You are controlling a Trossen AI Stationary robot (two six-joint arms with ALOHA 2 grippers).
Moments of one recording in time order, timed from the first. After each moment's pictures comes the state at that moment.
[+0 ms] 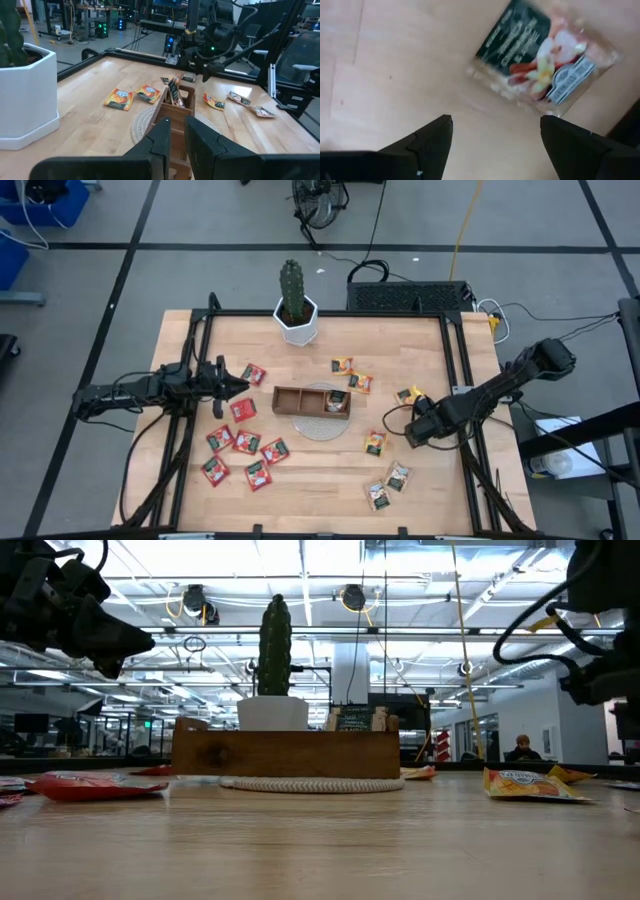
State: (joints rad) left arm 0.11 0.04 0.07 -0.12 0.02 -0.16; right arm 0.45 1.25 0.57 -0.93 -0.08 1.61
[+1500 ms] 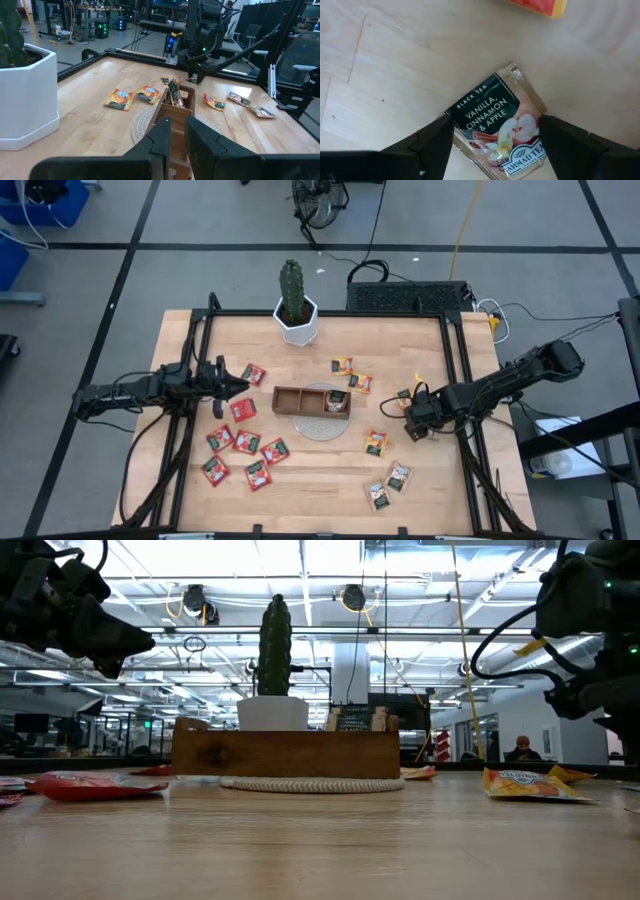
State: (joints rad) left arm 0.11 0.04 0.07 -0.12 0.02 -0.16; right arm 0.28 1.19 0.37 -0.80 -0.12 1.34
